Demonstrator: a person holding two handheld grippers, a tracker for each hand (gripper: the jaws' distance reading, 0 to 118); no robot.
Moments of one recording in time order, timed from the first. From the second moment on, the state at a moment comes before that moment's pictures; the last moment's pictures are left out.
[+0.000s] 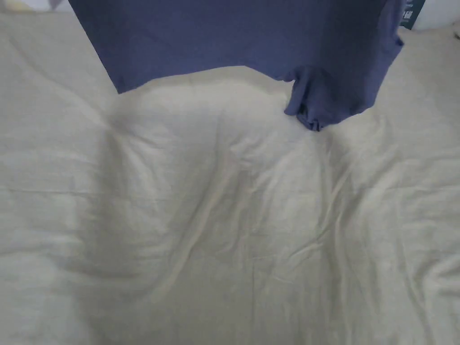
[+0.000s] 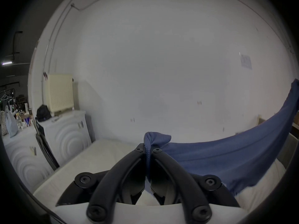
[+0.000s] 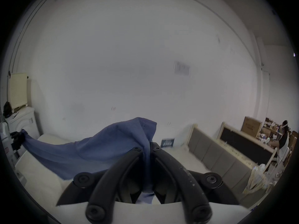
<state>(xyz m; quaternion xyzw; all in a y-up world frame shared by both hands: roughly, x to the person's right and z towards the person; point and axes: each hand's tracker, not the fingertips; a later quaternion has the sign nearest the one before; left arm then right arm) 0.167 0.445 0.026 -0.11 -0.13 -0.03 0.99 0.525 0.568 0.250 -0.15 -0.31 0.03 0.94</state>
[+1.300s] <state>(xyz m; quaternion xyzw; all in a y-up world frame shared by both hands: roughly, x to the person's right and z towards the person) -0.062 0.152 0.370 -0.36 -0.07 0.04 0.93 0.389 0.150 0.633 -0.42 -0.19 -0.14 0.87</state>
